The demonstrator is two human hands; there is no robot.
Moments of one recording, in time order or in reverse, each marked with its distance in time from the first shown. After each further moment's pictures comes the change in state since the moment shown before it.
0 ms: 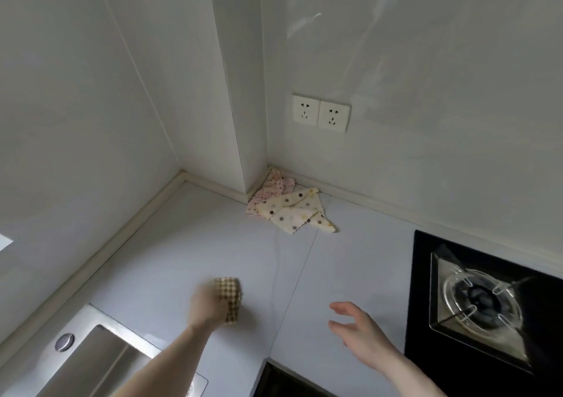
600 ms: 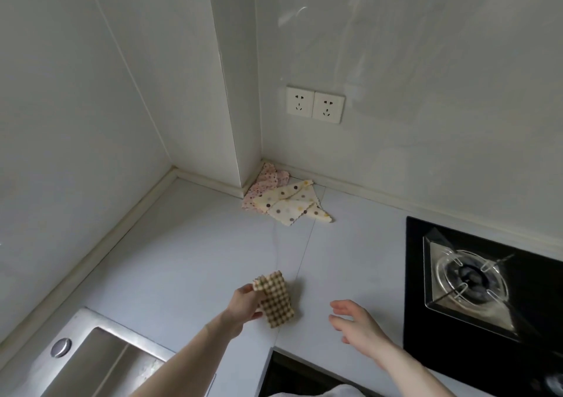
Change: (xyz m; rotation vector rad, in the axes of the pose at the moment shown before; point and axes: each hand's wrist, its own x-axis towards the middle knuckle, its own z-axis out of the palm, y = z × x) left_hand -0.041 0.031 0.028 -0.427 -0.569 0.023; right_hand 0.004 0.018 0.034 0.142 0.075 0.114
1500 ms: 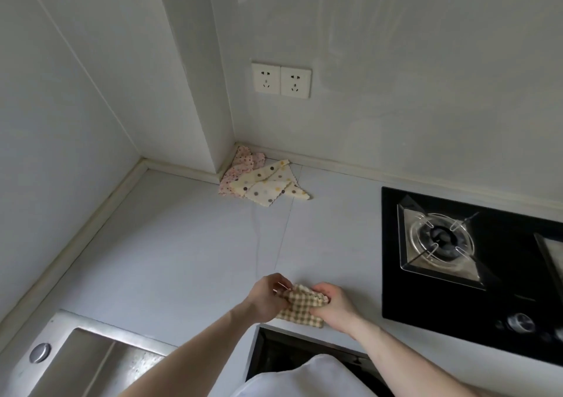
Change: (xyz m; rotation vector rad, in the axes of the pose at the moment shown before) left_hand -0.029 0.002 0.074 0.549 -0.219 0.243; right_hand 0.003 0.027 0.014 -0.163 0.008 -0.031
